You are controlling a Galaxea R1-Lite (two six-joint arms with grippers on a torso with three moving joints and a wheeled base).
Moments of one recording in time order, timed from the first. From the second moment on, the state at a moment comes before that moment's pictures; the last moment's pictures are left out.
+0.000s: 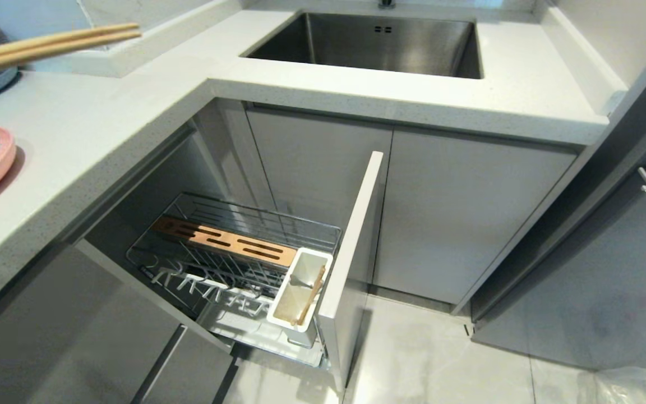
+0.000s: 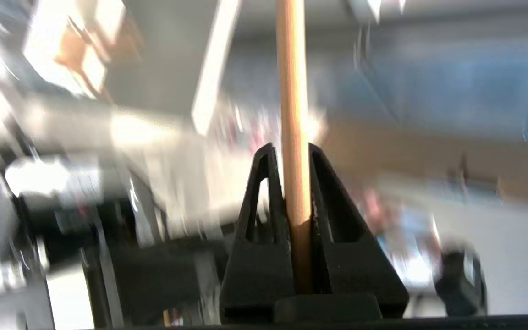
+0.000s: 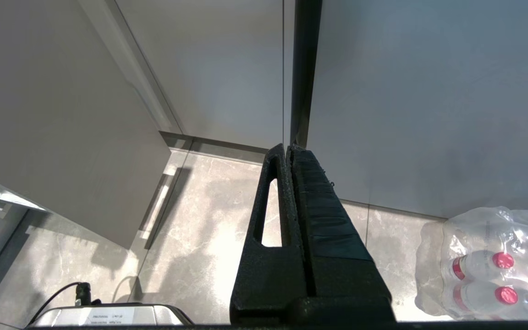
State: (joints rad) left arm -0.37 1.20 -1.96 1.14 -0.36 -0.77; right arm 0.00 0.00 0.00 0.00 -0.02 0.05
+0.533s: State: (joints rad) left arm -0.11 1.25 -1.96 1.03 0.13 -0.73; right arm 0.00 0.00 0.00 0.00 -0.02 0.05
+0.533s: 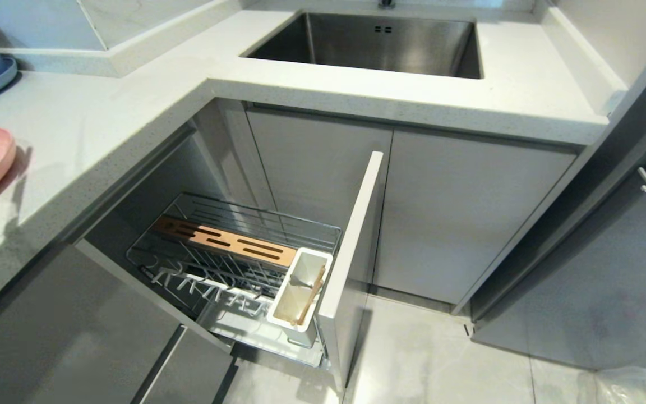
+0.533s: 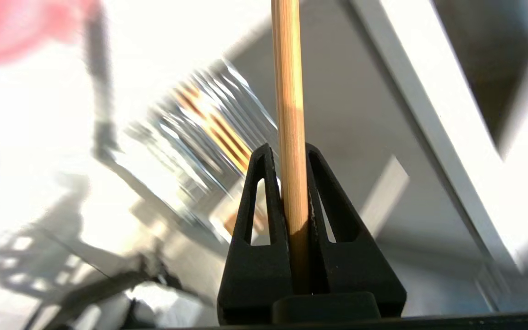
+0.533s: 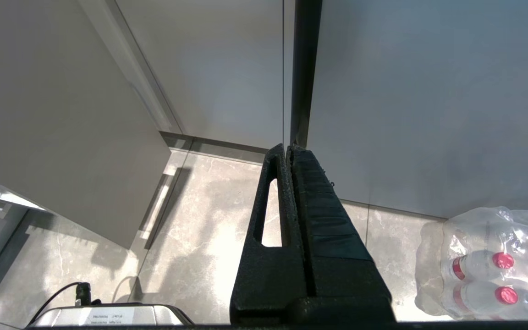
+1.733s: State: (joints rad) left arm 0.12 1.59 -1.96 0.79 0.40 -0.86; right arm 0.00 0.00 0.00 0.00 -0.02 0.05
